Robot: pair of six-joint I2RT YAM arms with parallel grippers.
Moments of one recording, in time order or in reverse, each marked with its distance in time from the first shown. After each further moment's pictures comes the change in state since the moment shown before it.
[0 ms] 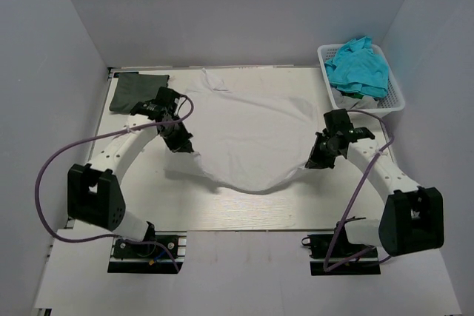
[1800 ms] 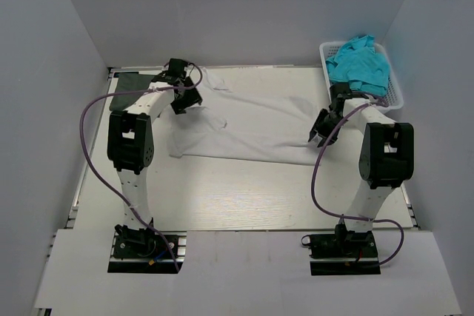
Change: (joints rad) left arm 0.087 0.666 0.544 0.328 -0.202 0.178; right arm -0.180 0.604 0.462 -0.017 0.000 -0.065
